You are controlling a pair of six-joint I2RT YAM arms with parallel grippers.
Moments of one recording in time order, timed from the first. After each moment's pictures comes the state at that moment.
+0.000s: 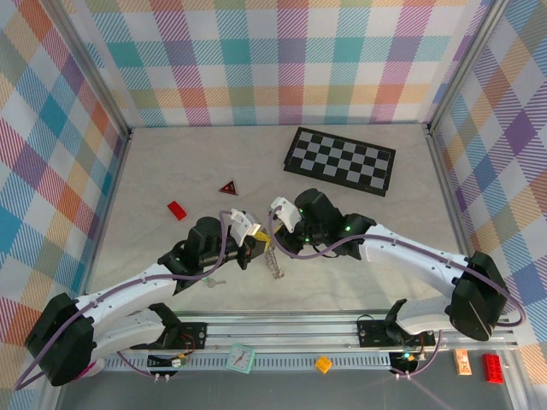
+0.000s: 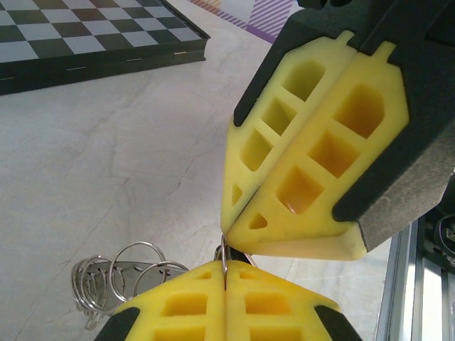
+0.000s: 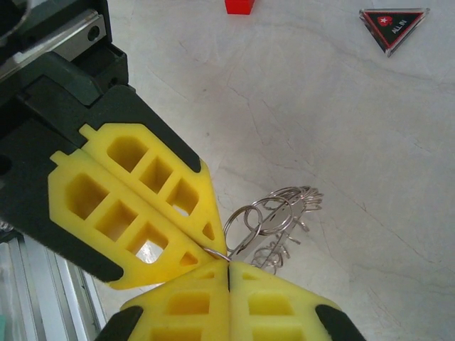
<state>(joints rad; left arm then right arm) -0.73 1.01 0.46 0.18 0.36 -0.11 0.90 1.32 0.96 -0.36 -0.25 0.02</state>
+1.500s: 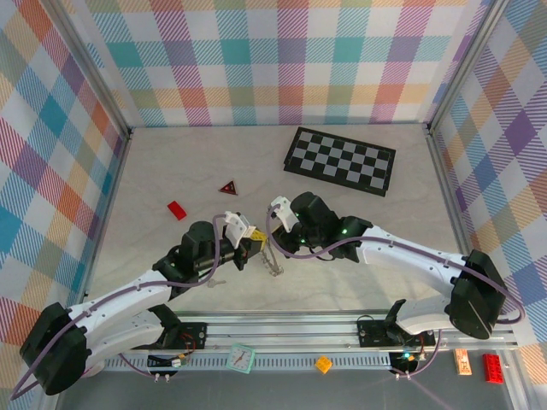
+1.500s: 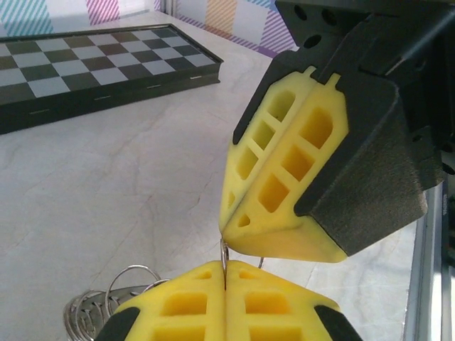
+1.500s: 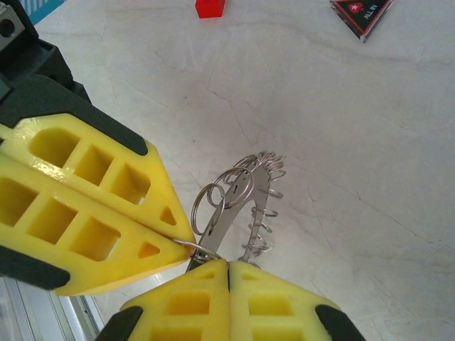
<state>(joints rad) -0.73 0.94 0.41 0.23 0.30 -0.06 0.92 1.33 0.96 -0.35 -0.16 0.15</state>
